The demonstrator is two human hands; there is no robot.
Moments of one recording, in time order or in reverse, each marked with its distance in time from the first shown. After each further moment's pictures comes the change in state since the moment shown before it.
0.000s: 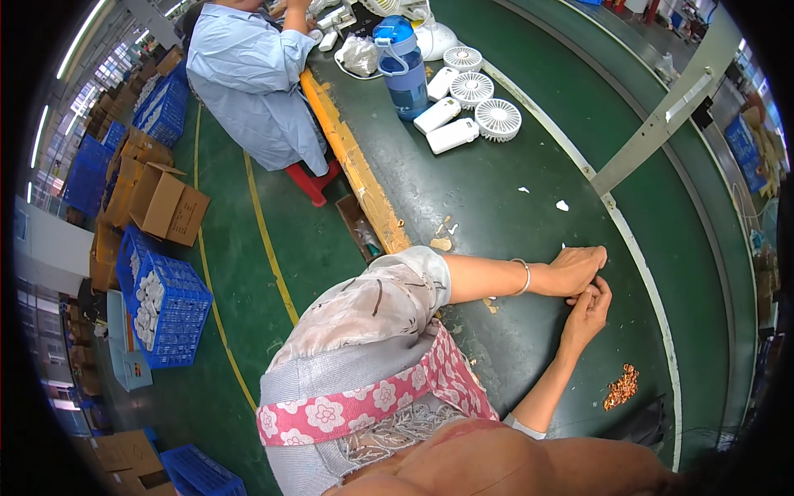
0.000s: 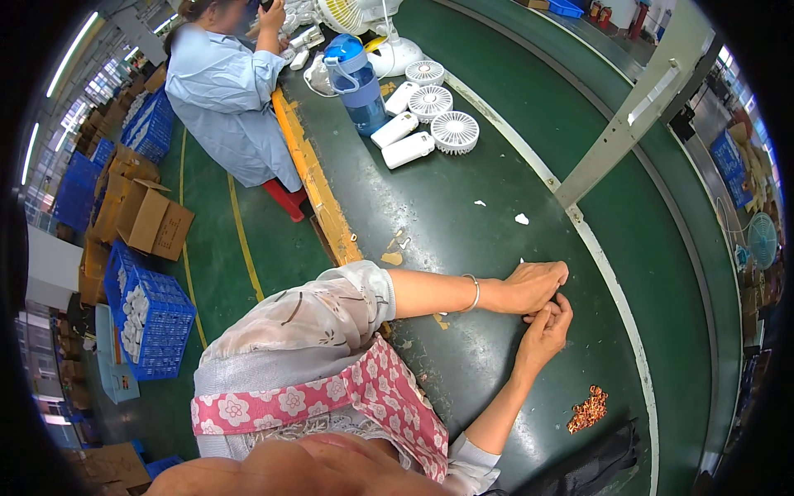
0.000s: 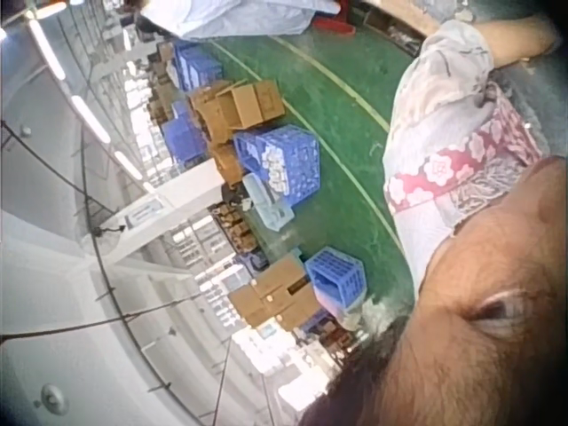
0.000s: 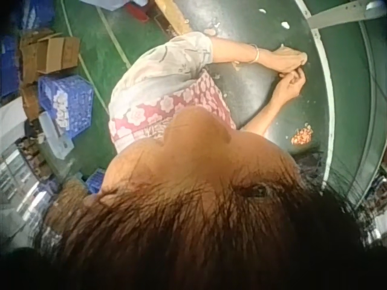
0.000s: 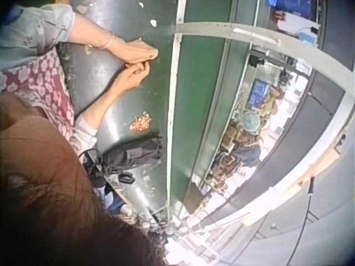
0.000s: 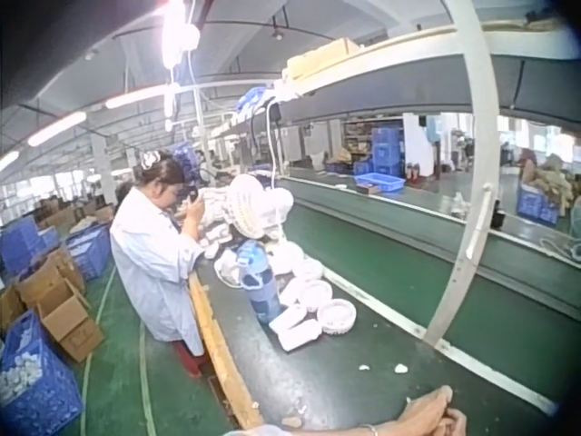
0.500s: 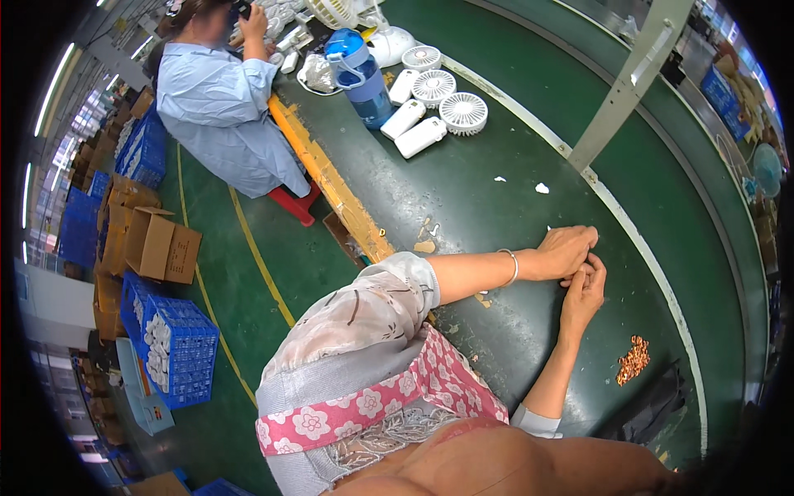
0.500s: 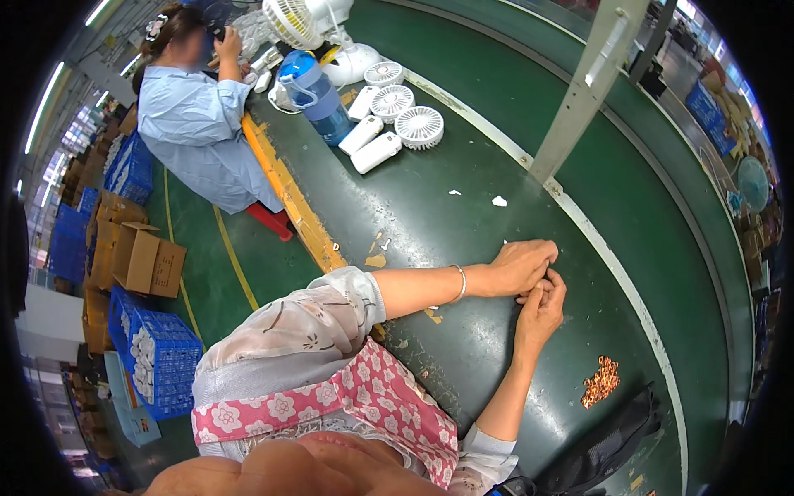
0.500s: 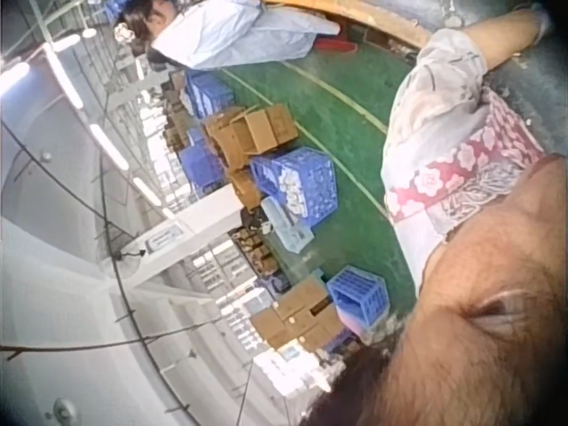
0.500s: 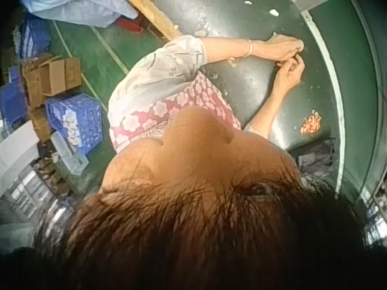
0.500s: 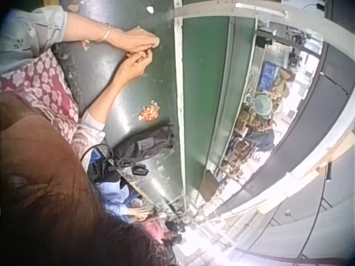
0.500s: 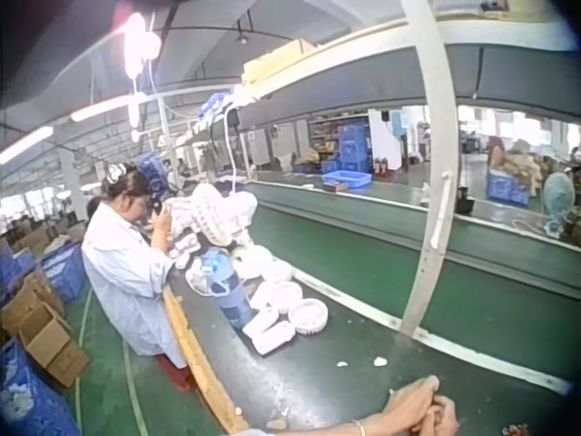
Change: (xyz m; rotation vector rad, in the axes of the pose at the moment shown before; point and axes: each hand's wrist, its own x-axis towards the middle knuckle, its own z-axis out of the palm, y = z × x) left_hand 0.005 0.002 0.000 -0.010 0.035 0.074; right_hand 0.004 -0.003 -0.002 0.041 0.011 0.025
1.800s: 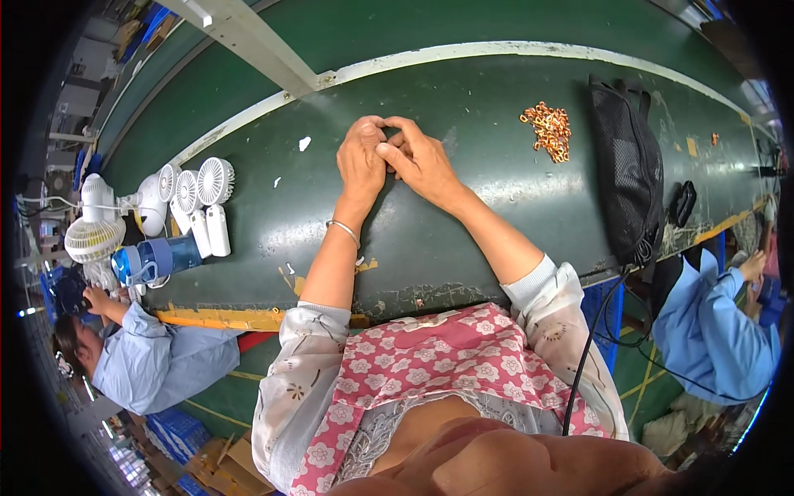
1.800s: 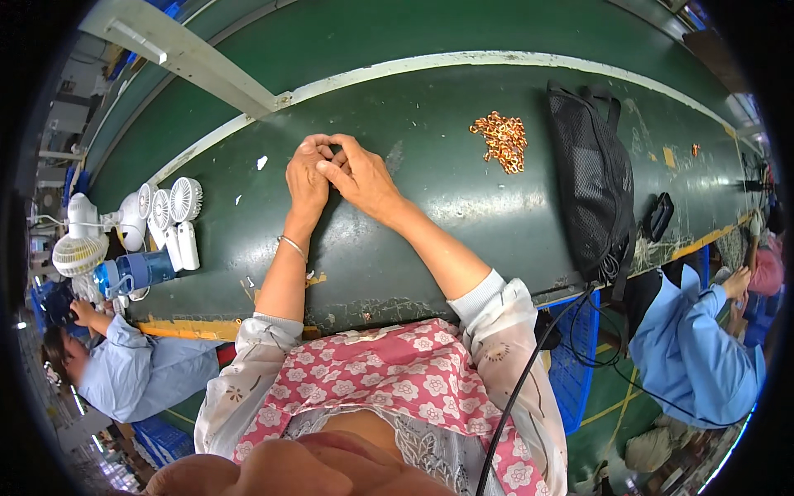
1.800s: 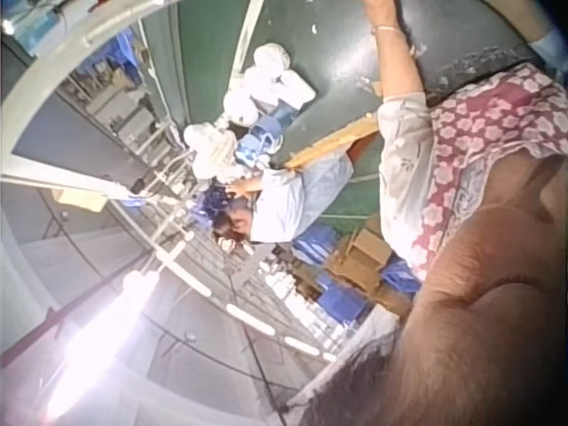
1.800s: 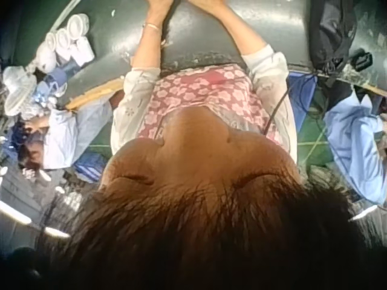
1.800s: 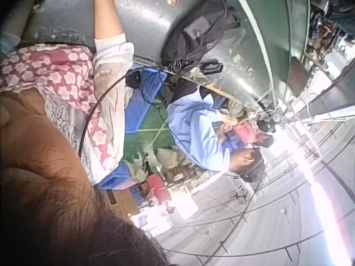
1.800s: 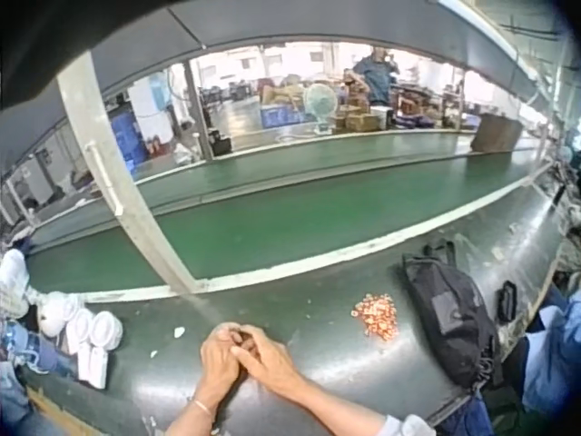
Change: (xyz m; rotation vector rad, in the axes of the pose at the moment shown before) left_hand 0.002 -0.002 -0.003 -0.030 -0.147 0.014; right_hand -0.001 0.002 -0.007 0.192 0.036 0.023
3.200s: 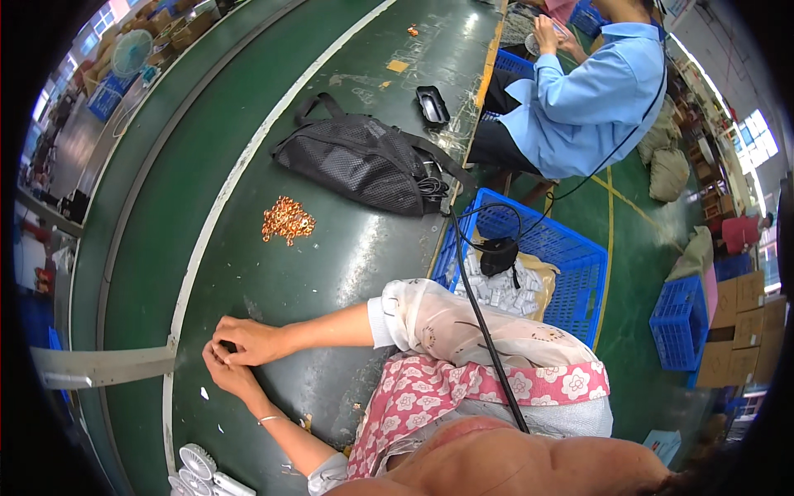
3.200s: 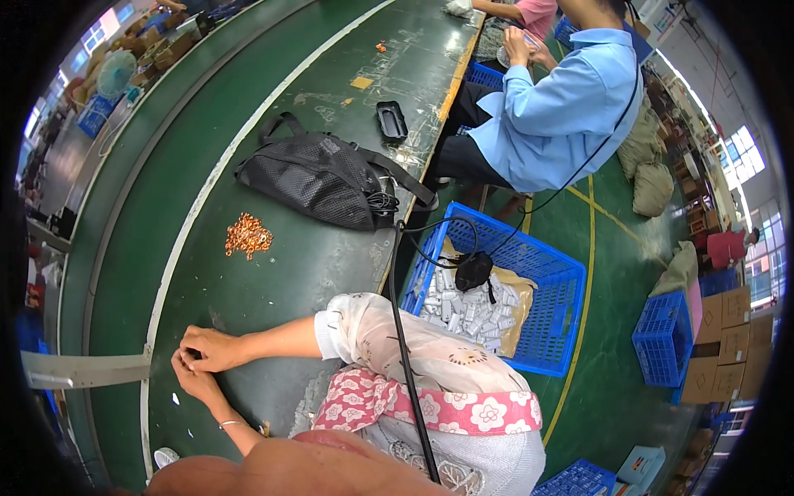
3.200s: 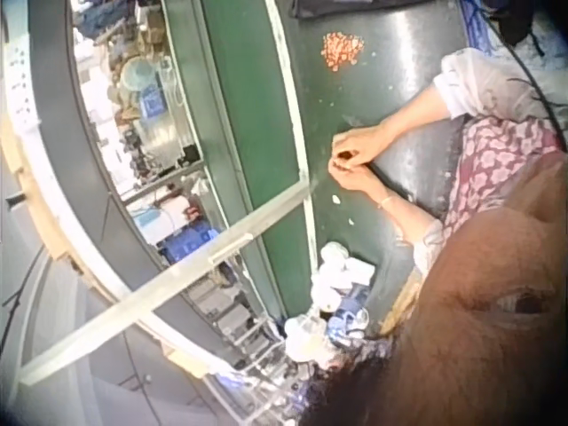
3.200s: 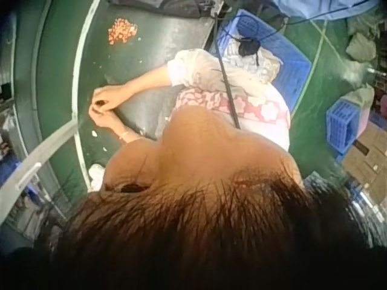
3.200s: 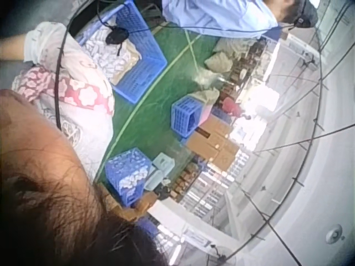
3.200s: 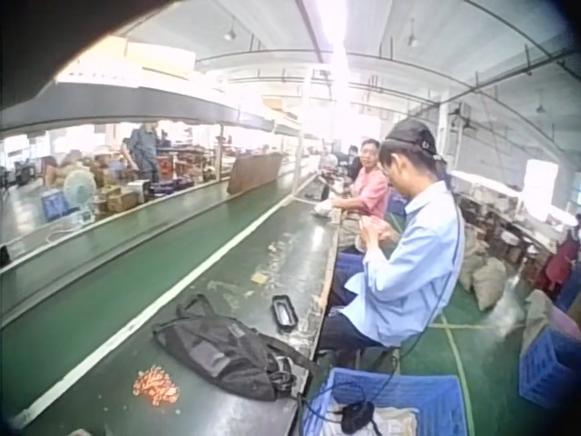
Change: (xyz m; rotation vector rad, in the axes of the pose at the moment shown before) left_hand 0.004 -0.003 0.004 0.096 -0.085 0.020; right_hand -0.003 0.014 0.006 -0.040 0.209 -0.244
